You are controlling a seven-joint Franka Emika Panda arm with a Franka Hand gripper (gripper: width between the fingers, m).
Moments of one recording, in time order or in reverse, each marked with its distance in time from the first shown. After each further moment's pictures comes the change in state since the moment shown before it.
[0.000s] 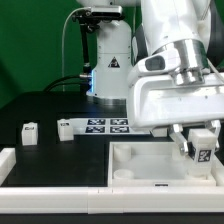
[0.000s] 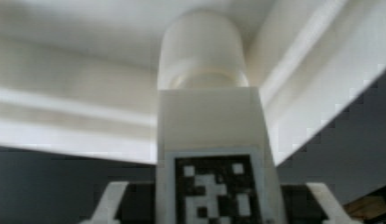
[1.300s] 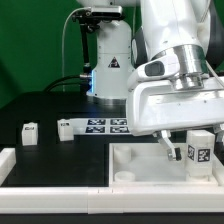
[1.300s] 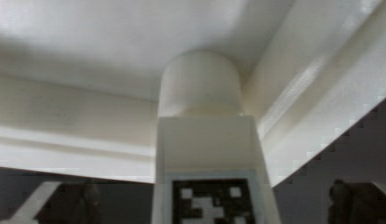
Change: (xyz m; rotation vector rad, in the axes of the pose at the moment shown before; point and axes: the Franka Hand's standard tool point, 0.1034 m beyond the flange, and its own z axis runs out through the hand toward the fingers) arm -0.004 0.000 0.002 0.006 -0.026 0.000
